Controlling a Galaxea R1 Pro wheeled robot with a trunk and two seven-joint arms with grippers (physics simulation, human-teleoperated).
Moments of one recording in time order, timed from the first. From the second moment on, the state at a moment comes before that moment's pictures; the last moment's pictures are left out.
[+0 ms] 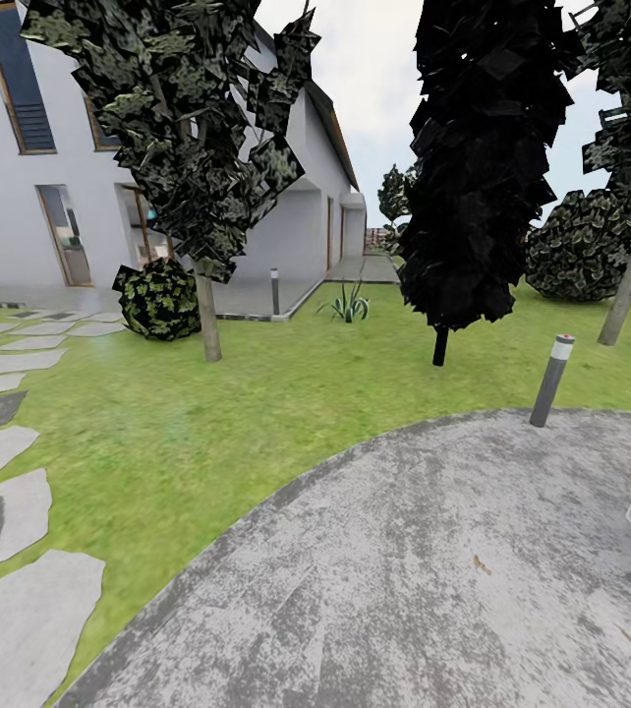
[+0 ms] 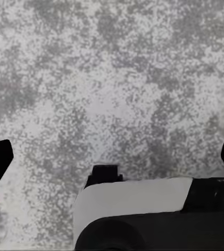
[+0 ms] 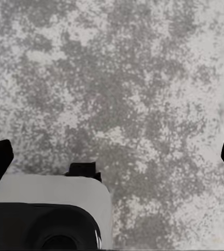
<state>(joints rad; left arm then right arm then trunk) -0.07 0.01 0.00 -0.21 -0.01 -0.20 0.00 -0.02 -0.08 -0.01 -0.16 0.00 -0.35 0.00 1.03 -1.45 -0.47</state>
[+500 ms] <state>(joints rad) -0.16 0.02 0.00 -0.36 0.00 -0.21 0.00 -0.04 -0.08 0.00 -0.55 0.00 -0.38 0.00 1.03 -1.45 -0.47</state>
